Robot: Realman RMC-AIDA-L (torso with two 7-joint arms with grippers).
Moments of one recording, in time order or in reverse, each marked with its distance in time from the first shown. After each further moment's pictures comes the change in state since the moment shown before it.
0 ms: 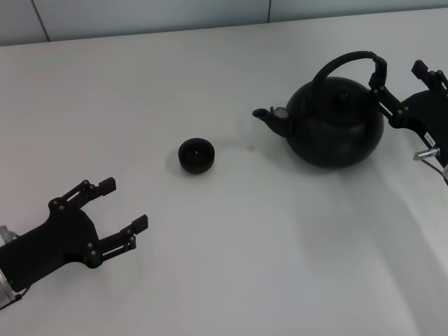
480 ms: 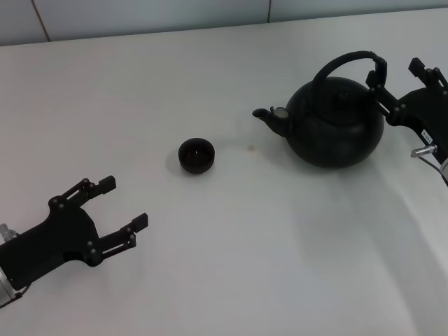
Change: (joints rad) left arm -0.004 0.000 -0.003 0.000 0.000 -0.001 -0.001; right arm 0.013 0.000 0.000 -0.002 0.000 0.015 0.000
